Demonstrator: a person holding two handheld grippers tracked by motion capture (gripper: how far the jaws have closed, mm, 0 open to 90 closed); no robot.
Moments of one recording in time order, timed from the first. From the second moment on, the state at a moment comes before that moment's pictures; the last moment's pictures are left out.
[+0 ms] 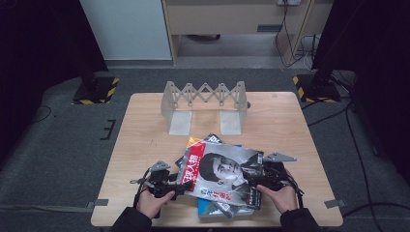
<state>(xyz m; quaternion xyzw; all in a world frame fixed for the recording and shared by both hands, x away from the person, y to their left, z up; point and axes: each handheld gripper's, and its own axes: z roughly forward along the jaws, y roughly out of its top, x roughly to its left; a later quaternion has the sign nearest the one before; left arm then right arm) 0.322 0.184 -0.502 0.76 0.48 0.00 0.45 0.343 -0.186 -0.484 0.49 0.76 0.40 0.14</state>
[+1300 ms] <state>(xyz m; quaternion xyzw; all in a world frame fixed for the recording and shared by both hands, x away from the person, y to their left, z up) 0.336 0.181 -0.485 0.71 0.50 -0.12 0.49 0.342 -0.180 -0.491 0.48 0.77 0.40 0.13</state>
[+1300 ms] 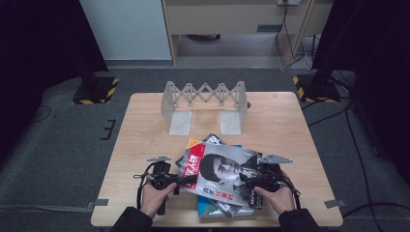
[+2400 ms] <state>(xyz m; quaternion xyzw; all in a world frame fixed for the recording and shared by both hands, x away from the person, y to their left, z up) 0.352 0.179 -0.421 0.64 0.51 -0.11 0.56 0.361 -0.268 -0.498 0.55 0.73 0.35 0.20</state>
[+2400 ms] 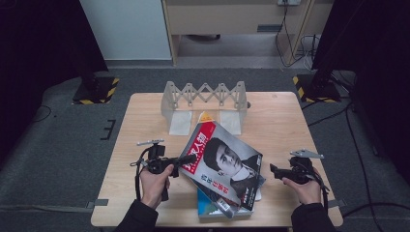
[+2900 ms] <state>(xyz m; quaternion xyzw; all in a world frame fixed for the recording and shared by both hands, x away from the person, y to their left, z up) 0.356 0.159 -0.397 0.63 0.47 -0.13 0.60 0.368 -0.279 -0.512 0.54 0.75 0.31 0.21</state>
